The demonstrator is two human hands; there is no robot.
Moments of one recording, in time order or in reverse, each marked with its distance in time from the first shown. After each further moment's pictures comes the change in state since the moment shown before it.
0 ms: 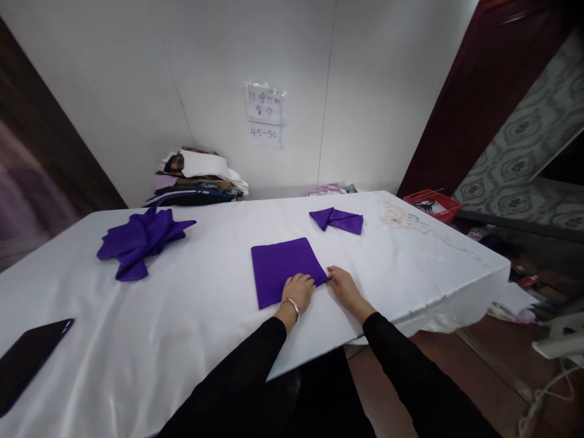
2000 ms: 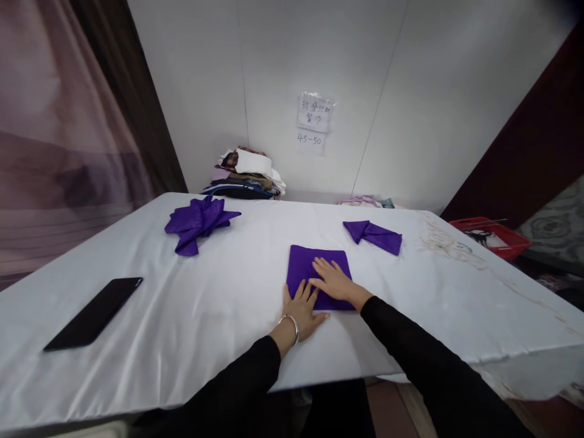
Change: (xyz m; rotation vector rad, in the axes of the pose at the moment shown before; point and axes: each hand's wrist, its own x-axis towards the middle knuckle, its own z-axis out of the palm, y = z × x) left_hand -0.053 -0.041 -0.016 0.054 -0.114 -0.135; right_hand 0.083 -0.091 0.027 -0.164 -0.556 -0.264
